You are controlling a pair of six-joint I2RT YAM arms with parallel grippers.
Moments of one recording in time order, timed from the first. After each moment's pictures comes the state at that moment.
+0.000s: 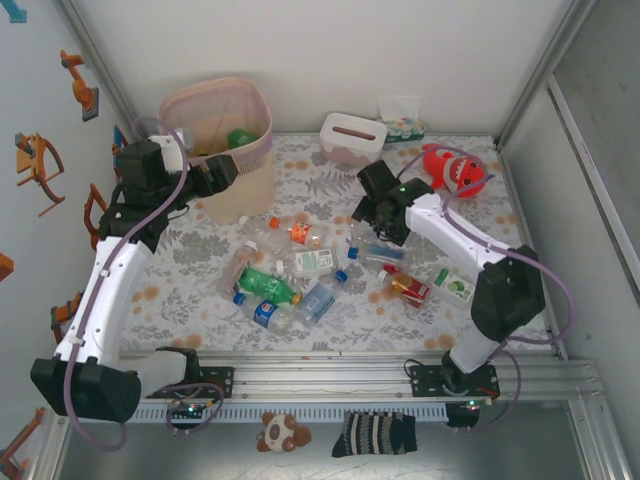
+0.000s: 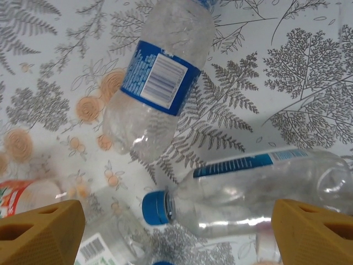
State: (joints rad) left arm -0.18 1.16 1.23 -0.51 0.35 -0.42; right arm 0.55 1.68 1.39 -0.91 0.16 1.03
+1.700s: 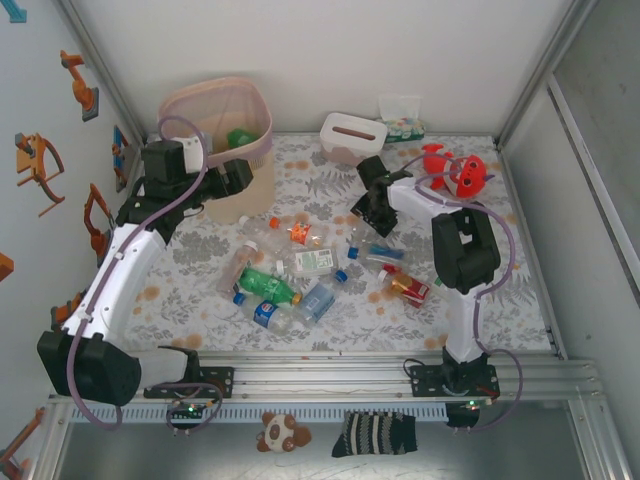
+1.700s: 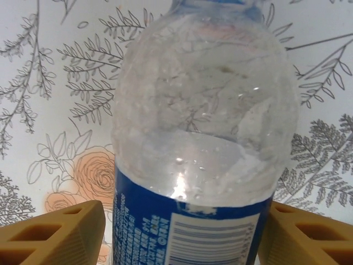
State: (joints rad) left arm -0.24 1.26 1.23 -0.49 0.32 -0.42; right arm 0.43 2.05 1.53 -0.75 0.02 1.08
